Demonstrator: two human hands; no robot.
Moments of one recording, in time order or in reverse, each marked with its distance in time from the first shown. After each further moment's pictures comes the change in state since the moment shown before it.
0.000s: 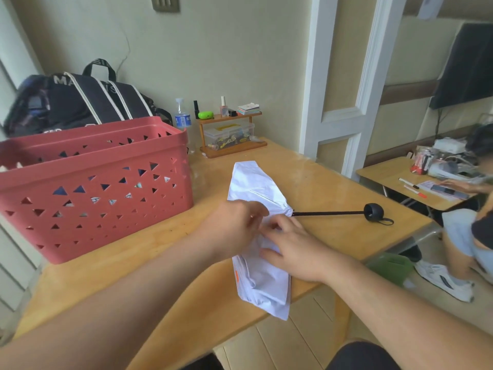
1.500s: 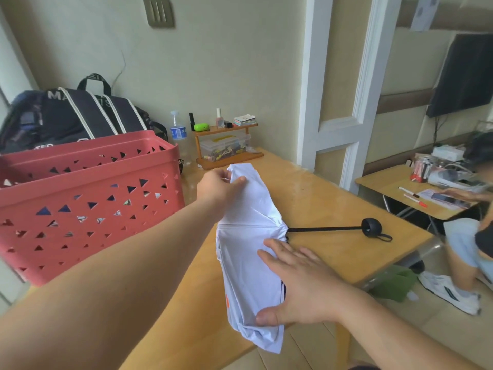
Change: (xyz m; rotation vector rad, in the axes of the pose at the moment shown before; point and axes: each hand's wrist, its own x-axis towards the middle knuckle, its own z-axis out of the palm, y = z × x) left_hand 0.119 -0.048 -0.001 -0.620 0.438 -0.546; right_hand -0.026 0.005 -0.007 -0.124 -0.196 0.021
